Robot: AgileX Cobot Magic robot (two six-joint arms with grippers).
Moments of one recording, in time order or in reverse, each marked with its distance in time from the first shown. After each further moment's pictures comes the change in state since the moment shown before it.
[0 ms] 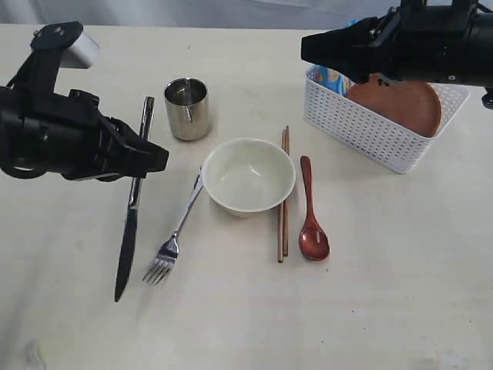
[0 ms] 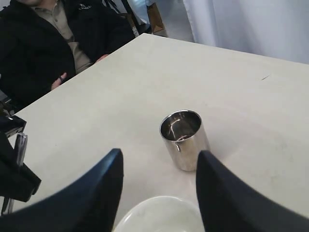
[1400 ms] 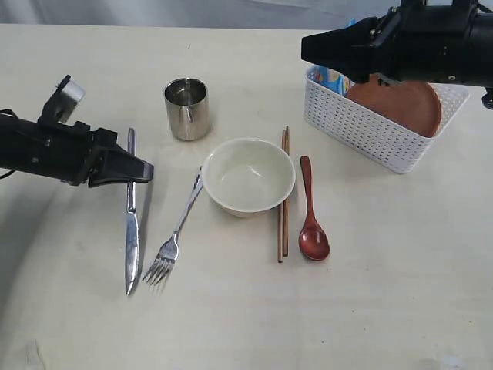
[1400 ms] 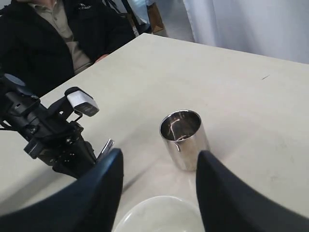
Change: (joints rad) left arm 0.424 0.653 -0.085 -0.361 0.442 0.483; right arm 0.000 0.000 0.000 -0.002 0.000 0.001
